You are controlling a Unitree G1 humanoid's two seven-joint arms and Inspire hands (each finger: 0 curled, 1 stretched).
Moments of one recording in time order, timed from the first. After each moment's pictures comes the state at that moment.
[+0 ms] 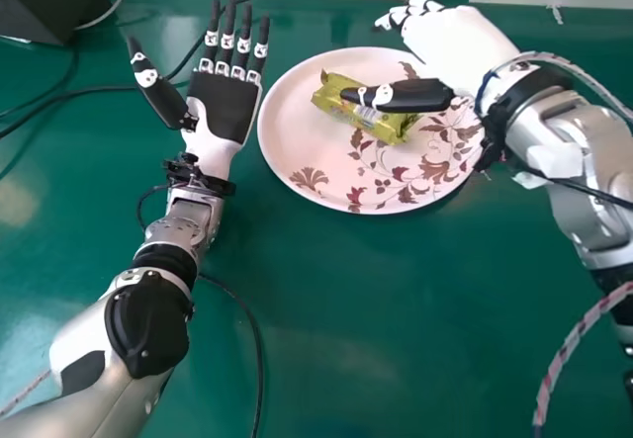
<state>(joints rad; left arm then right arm) -1.03 0.08 0.81 1.31 -0.76 0.11 -1.01 -0.71 -0.67 0.21 0.01 -0.76 -0.05 0.34</state>
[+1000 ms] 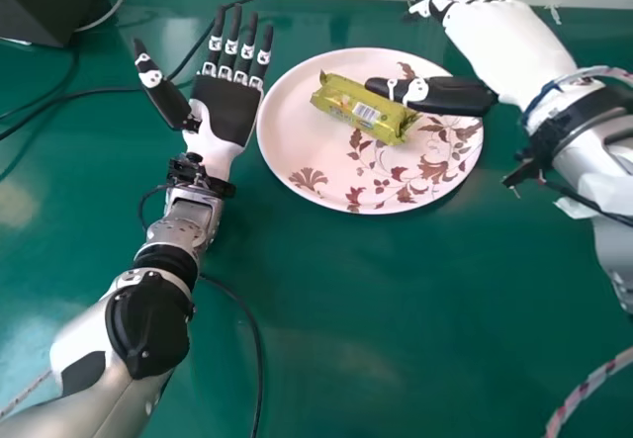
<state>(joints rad) -1.03 0.08 0.81 1.31 -0.73 0.08 -0.98 -0.52 -0.69 0.03 -0.24 -0.70 -0.01 0.32</state>
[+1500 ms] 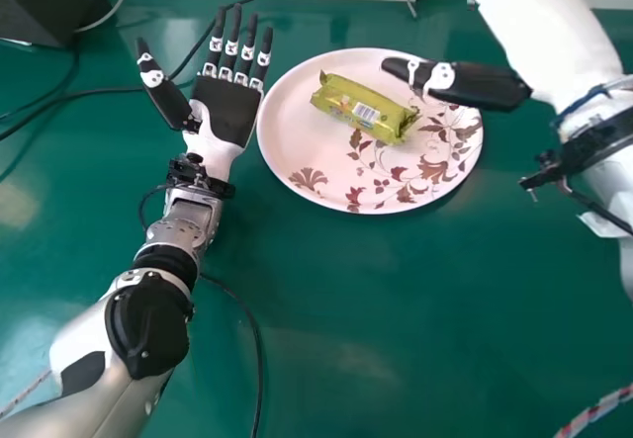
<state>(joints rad) -1.03 0.08 0.81 1.31 -0.73 0.08 -0.98 -0.44 -0.67 -0.07 -0.33 -0.60 -0.03 0.27</state>
